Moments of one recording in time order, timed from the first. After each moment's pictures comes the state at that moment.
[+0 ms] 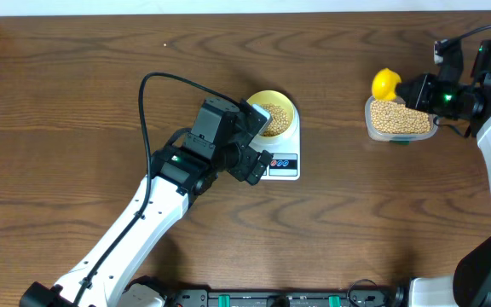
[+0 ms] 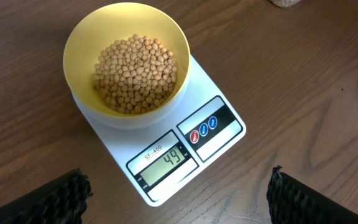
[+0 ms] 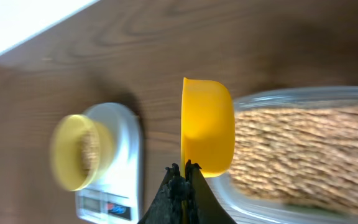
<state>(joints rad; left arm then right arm) -0.50 1.35 1.02 -0.56 0.21 0.12 -0.21 1.60 1.32 -0.69 -0.58 0.11</state>
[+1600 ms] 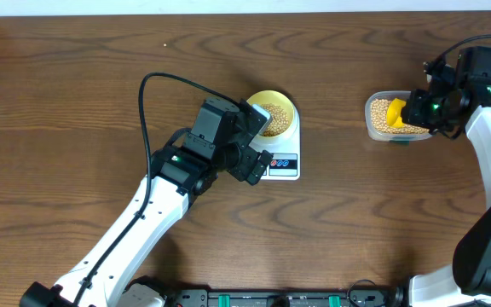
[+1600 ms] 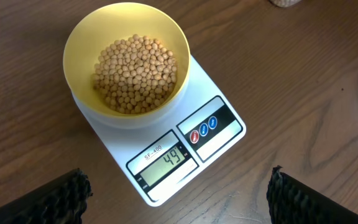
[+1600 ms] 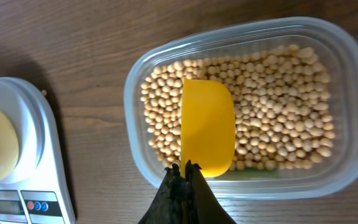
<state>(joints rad) -0.50 1.35 1.02 -0.56 0.21 0.12 -0.18 1.70 1.32 -0.80 -0.32 0.06</state>
